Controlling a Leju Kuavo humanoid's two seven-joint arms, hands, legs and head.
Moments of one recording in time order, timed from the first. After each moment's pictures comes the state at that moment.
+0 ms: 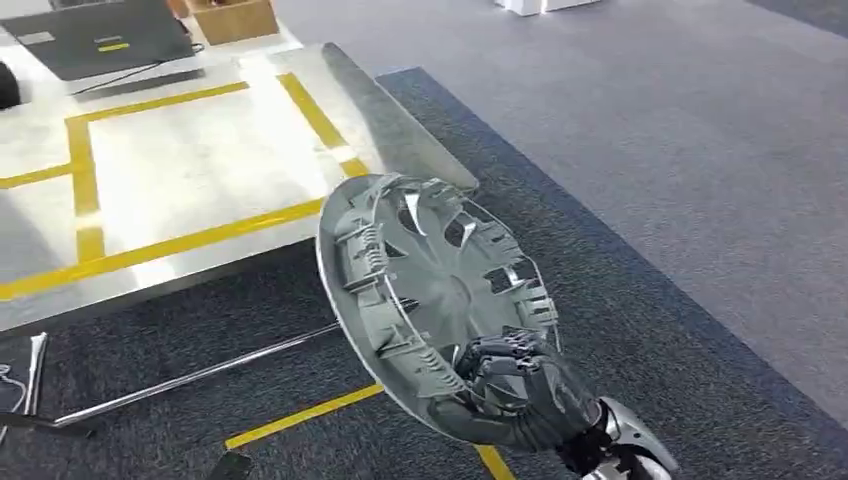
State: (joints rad) left arm -0.09 -0.18 1.15 -0.23 -1.20 0.15 -0.45; right arm 0.06 -0.07 0.58 -1.87 0.42 0.08 -0.56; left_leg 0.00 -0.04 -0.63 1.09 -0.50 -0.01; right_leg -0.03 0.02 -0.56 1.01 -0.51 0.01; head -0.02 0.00
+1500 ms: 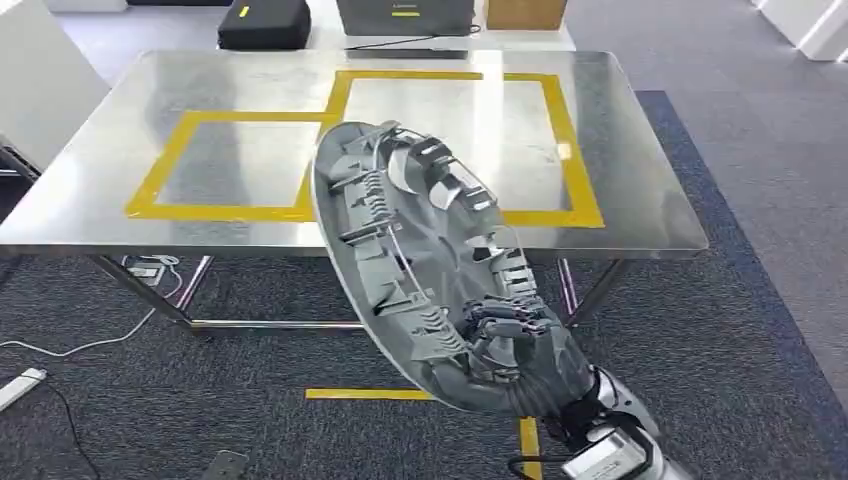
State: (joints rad) left arm -0.09 -0.18 1.13 -0.23 -1.21 0.15 -0.45; right arm -0.06 -0.07 0.63 -1.86 0.29 0.00 -0.53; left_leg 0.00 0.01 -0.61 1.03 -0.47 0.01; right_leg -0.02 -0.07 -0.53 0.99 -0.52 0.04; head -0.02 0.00
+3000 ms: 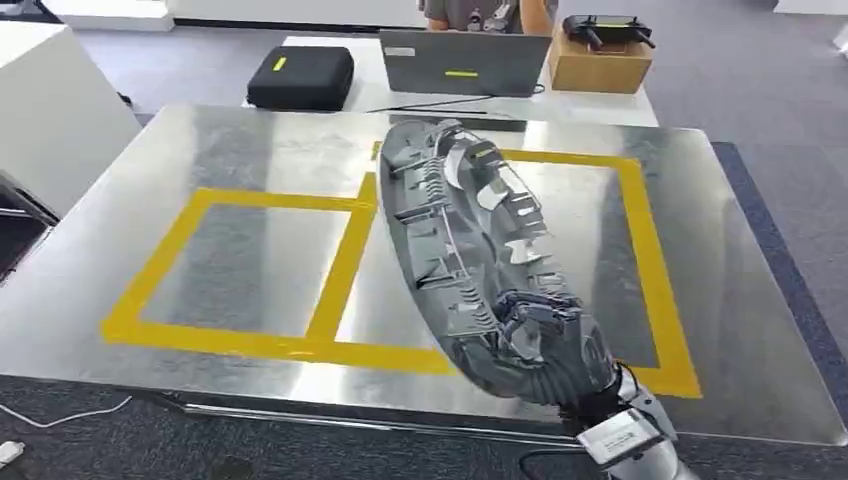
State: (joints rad) left arm -0.07 -0.19 1.12 -0.23 -1.21 0.14 -0.45; right arm -0.03 -0.04 0.54 -1.83 0.29 -0.01 -0.49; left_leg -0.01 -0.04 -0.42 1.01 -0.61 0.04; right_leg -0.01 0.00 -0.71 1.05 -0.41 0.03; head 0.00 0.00
